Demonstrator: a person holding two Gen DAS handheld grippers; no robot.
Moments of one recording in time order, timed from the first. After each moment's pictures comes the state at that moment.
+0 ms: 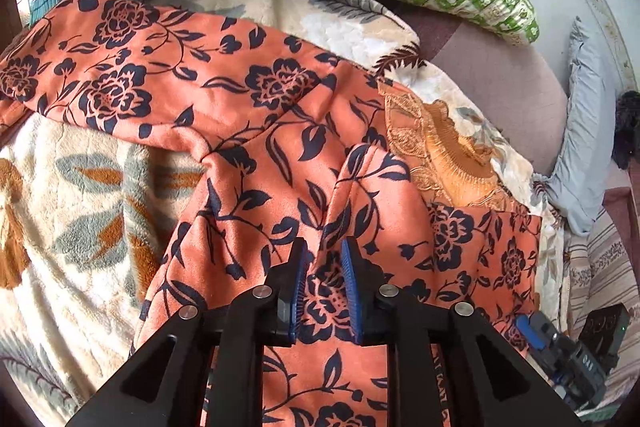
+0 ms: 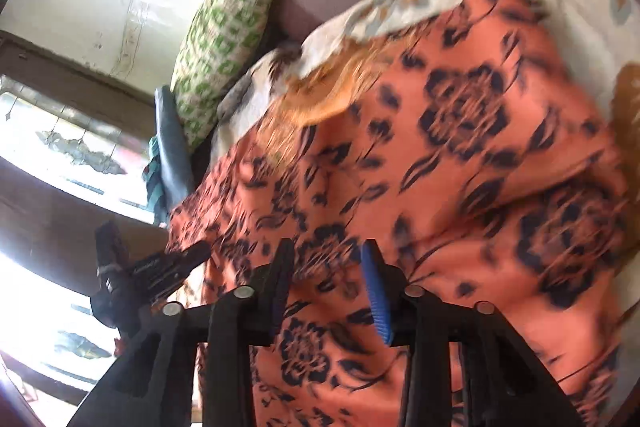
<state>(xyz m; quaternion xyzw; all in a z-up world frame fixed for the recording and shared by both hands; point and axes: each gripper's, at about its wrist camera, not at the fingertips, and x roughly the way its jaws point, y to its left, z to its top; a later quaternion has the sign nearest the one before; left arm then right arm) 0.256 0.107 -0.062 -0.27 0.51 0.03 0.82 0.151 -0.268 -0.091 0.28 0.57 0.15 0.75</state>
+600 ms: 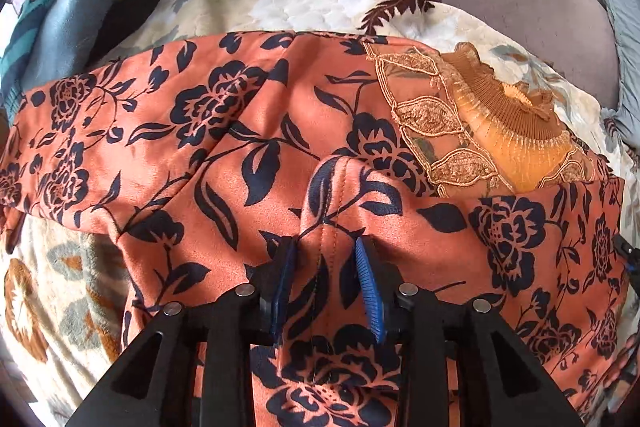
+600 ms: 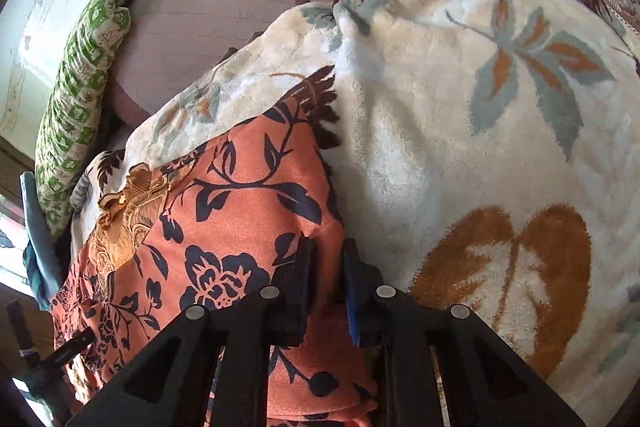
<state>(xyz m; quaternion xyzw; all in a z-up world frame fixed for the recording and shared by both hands) 0.331 0.041 -0.107 -0.09 0.56 0.08 0.82 0.224 -0.371 -0.136 0.18 0.58 -0.04 0.79</state>
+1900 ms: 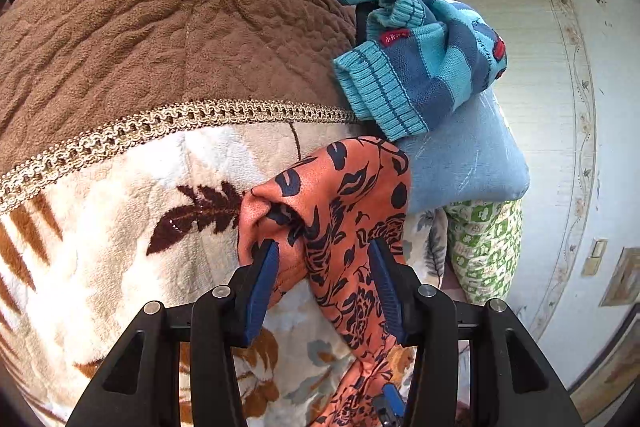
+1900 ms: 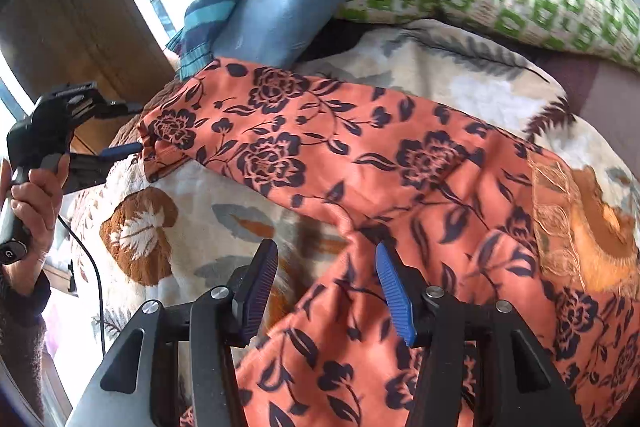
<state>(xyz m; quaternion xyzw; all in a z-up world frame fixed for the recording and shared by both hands) 0.142 0.473 -0.096 -0.63 0.35 0.13 0.68 0.160 0.137 -0.096 -0.13 0.58 0.34 0.73</state>
